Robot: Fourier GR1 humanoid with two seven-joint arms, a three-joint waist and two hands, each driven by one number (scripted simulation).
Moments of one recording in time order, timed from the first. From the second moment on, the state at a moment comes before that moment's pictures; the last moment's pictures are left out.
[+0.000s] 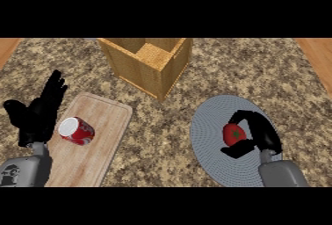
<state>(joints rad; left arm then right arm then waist) -0.18 0.21 0.14 -1.51 -0.02 0.07 0.17 -0.16 -0.16 0.10 -1.34 0.70 0.03 0.30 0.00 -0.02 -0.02</state>
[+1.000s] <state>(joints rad) -0.27 0.16 0.04 -1.49 -0.04 0.02 0.18 -0.40 -0.01 0.59 -1.38 0.57 -0.41 0.53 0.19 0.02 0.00</state>
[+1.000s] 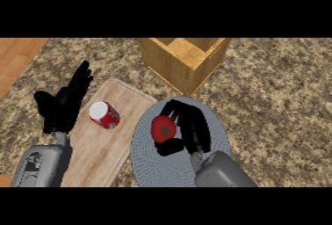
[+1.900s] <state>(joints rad) -0.32 0.14 0.03 -1.43 -0.06 0.04 0.18 -0.97 0.00 0.69 -1.20 0.59 -0.85 0.90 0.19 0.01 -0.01</state>
